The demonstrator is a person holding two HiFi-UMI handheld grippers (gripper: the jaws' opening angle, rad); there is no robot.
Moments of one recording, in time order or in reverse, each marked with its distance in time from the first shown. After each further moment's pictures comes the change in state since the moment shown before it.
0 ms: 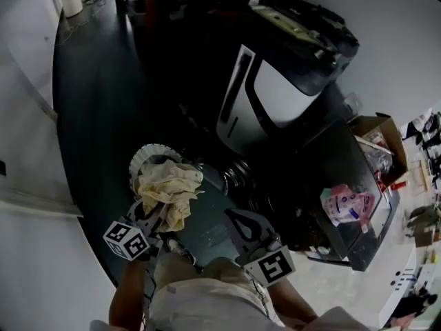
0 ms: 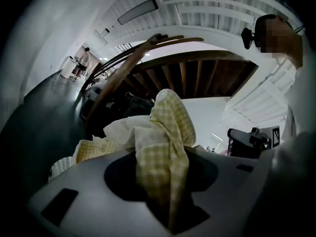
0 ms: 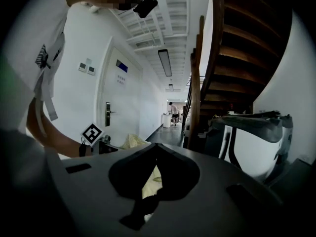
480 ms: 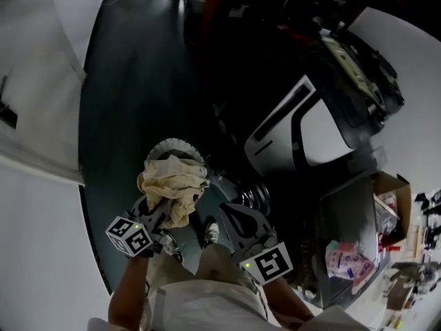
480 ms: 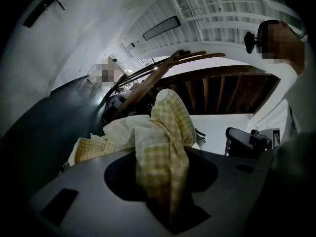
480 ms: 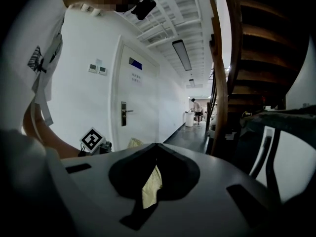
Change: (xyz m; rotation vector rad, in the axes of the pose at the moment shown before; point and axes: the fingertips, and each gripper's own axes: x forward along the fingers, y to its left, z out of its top) left arm -0.008 0.086 0.024 -0.135 -0.174 0.209; right arm 0.133 0.005 0.017 -0.044 0.002 0.299
